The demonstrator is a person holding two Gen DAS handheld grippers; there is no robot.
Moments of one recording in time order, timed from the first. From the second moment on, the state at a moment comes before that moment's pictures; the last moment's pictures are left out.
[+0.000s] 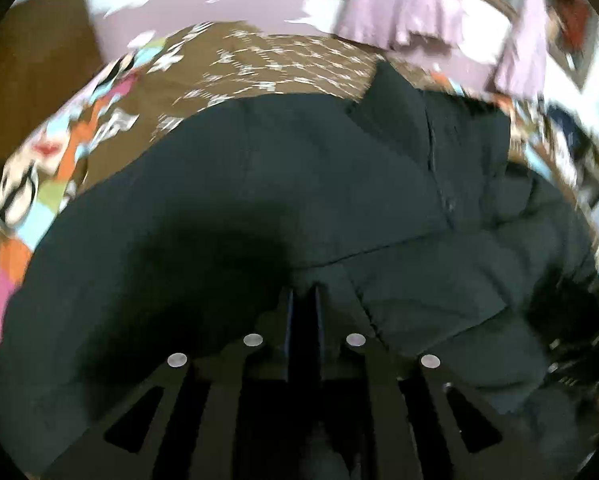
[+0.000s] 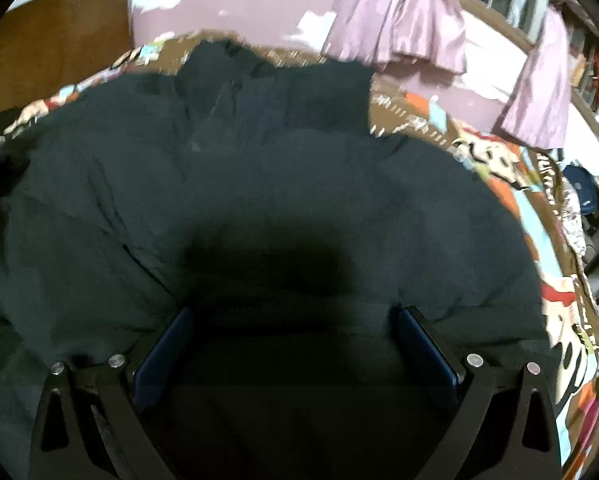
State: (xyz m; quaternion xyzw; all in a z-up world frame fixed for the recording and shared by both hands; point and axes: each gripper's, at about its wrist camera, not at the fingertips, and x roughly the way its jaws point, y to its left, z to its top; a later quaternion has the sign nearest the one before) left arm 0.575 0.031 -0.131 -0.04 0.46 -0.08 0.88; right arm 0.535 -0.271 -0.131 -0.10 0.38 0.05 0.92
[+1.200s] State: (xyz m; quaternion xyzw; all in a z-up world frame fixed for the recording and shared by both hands) left arm 0.380 0.390 -0.139 -0.52 0.30 0.13 0.78; right arm 0.578 -0.039 -0.152 -0.10 0.35 0.16 0.92
